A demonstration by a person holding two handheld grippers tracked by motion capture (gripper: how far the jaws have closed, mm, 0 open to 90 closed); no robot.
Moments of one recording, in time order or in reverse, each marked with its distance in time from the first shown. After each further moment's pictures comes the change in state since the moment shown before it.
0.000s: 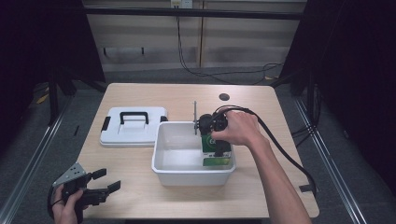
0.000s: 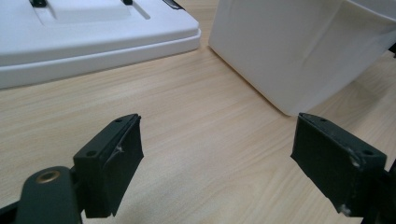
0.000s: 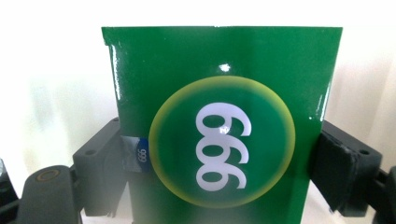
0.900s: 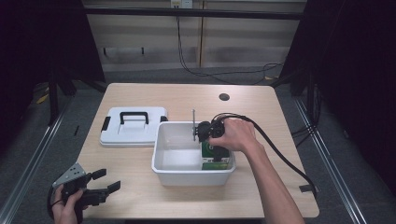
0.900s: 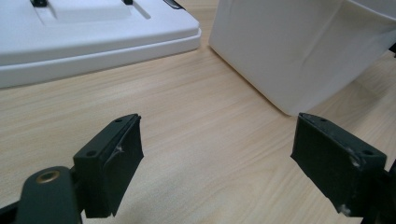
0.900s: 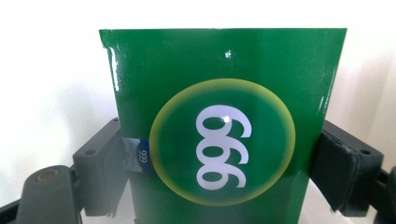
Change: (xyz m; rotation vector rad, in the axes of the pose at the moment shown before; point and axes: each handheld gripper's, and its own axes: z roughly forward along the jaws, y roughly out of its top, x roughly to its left) left arm 0.000 -0.001 0.000 -0.003 0.003 0.002; right arm -0.003 0.003 0.034 0.025 0.008 0.034
